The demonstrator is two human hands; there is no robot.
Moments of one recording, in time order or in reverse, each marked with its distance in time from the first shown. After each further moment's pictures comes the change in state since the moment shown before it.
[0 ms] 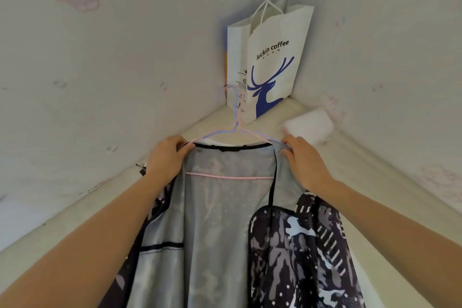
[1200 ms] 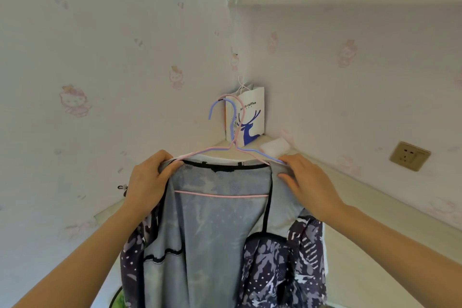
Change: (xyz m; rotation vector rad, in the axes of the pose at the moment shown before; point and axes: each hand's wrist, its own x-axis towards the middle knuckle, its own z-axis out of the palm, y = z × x) left_hand -0.380 0.053 -0.208 -0.159 0.327 0.377; right_hand -0.365 -0.159 -0.157 -0.208 0.412 -0.301
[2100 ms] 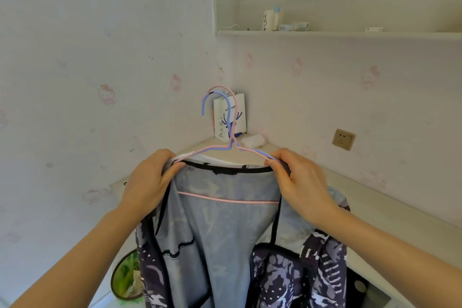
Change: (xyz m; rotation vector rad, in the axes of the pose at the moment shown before) left_hand -0.229 0.146 -0.078 0.165 0.032 0.197; right_hand -0.214 -0.115 -0.196 0.271 0.212 0.116
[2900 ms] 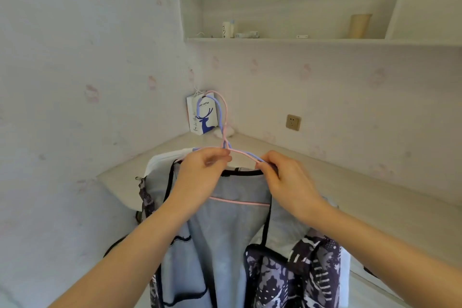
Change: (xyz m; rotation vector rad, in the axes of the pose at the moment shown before) left_hand -0.160 0.225 -0.060 -0.730 -0.199 -0.200; right_hand -0.168 -0.083 -0.133 -0.040 -0.091 0.162
